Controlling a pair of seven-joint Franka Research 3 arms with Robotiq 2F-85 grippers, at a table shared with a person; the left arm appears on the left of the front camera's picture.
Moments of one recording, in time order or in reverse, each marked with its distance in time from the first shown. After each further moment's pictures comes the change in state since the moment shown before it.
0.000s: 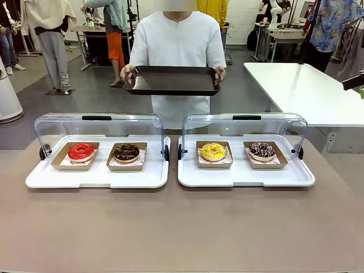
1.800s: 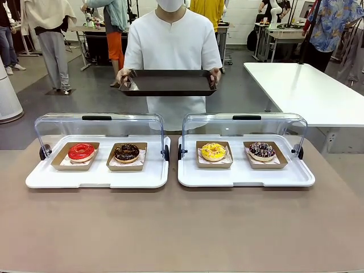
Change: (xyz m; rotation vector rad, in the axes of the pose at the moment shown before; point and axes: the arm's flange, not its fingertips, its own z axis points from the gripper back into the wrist) left arm -0.022 -0.012 0.030 0.109 0.014 0.035; right arm -0.028 0.022 0.039 -0.201 -0.019 -0.050
